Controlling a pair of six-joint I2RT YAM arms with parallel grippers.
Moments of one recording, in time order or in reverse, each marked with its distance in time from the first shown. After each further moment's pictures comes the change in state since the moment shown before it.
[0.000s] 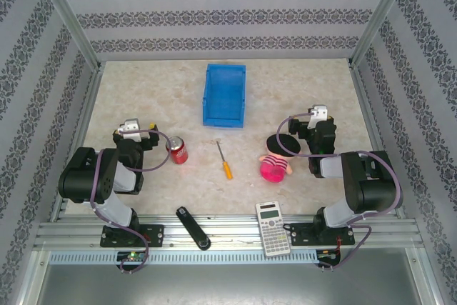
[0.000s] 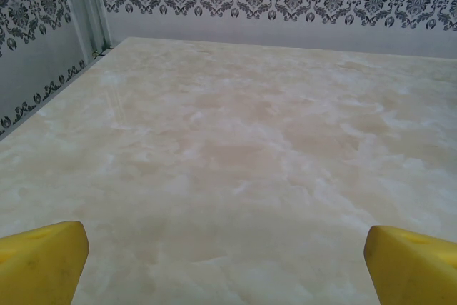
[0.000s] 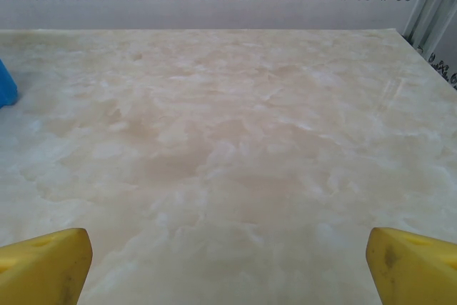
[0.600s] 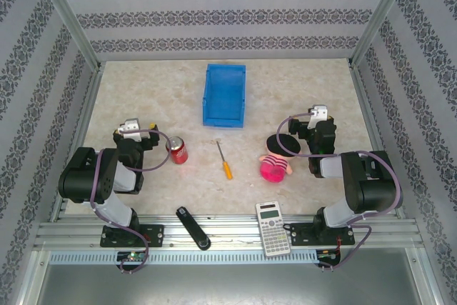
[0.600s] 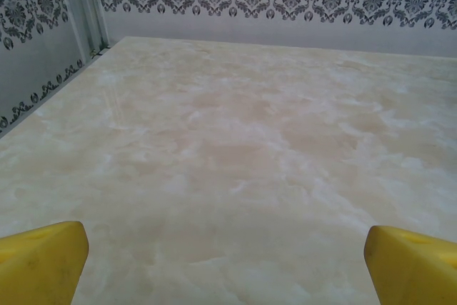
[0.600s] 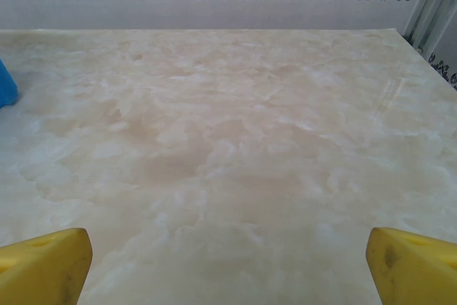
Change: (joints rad) left arm 0.000 0.000 0.009 -0.016 0.008 0.000; right arm 0.000 0.000 0.000 0.000 0.000 0.000
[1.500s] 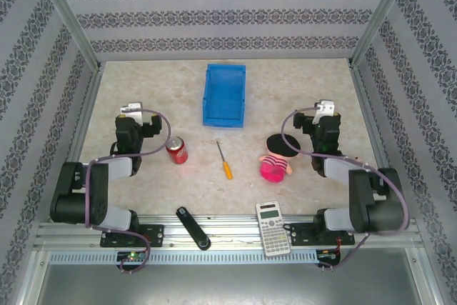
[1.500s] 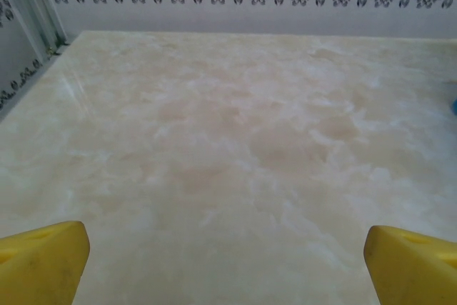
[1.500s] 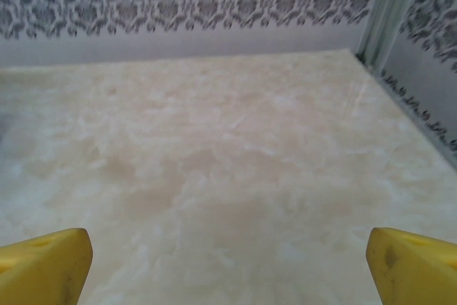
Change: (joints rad) left arm 0.000 -0.211 0.266 -0.604 0.077 0.024; right arm 0.000 -0.205 0.059 -0.234 0.101 0.043
